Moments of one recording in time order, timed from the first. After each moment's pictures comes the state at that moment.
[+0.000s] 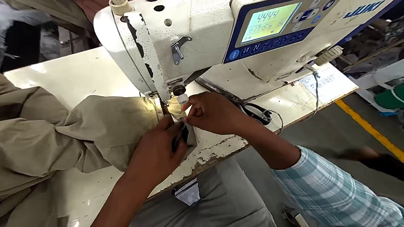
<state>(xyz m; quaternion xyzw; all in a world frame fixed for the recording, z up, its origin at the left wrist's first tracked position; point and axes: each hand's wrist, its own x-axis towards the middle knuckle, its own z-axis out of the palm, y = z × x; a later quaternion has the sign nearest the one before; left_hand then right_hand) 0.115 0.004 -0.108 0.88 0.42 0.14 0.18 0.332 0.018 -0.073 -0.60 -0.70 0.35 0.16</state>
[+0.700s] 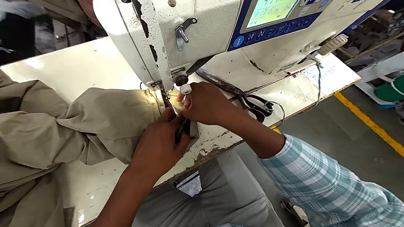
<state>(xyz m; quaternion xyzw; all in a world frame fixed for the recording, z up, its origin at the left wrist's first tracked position) 0.115 0.003 -0.105 0.88 0.43 0.11 0.19 0.304 0.030 -0.069 -0.63 -0.72 0.27 0.10</state>
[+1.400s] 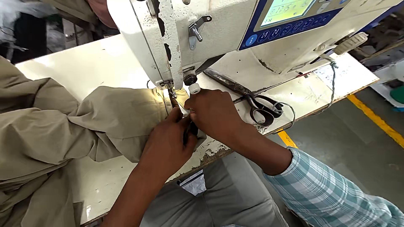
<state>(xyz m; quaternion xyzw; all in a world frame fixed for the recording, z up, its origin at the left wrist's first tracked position) 0.116 0.000 -0.104 0.88 0.43 0.10 0.19 0.286 0.004 -0.083 -0.61 -0.78 0.05 0.14</state>
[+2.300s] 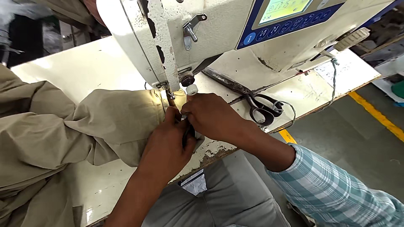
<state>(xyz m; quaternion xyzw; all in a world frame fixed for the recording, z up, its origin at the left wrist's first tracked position) 0.117 -0.002 -0.106 0.88 0.43 0.12 0.18 0.293 0.011 -0.079 -0.57 -0.79 0.20 0.08</state>
